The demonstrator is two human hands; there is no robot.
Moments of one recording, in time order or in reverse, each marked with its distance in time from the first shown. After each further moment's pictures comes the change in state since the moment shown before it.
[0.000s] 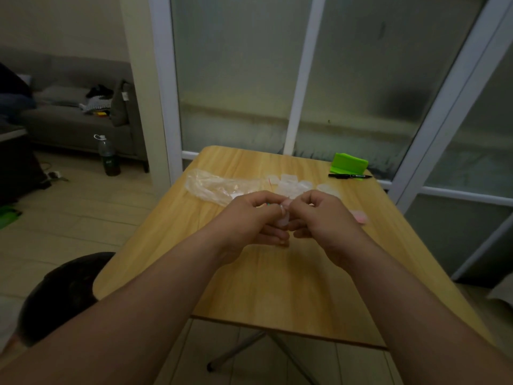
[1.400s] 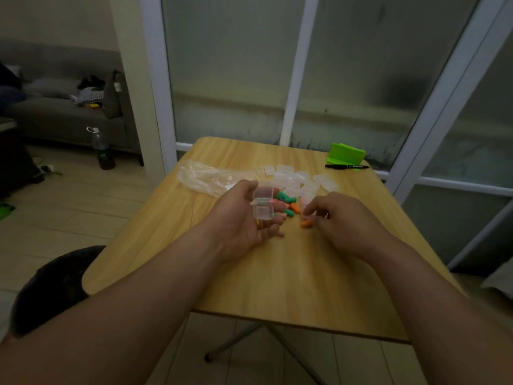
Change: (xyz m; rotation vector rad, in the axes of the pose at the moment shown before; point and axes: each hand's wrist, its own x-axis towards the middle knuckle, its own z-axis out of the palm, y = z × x) left_hand 0.009 -0.006 0.011 -0.515 0.063 -0.237; right_hand 0.014 0.035 -0.056 -0.951 -0.024 -0.216
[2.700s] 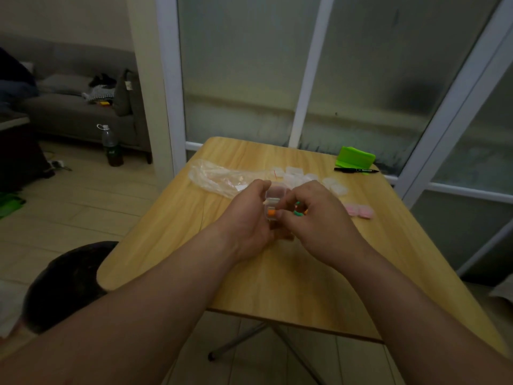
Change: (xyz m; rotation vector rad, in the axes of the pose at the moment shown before) left_hand 0.005 -0.002 -0.001 -0.020 -0.038 0.034; right_hand -0.012 -0.075 0.011 0.347 0.179 -0.151
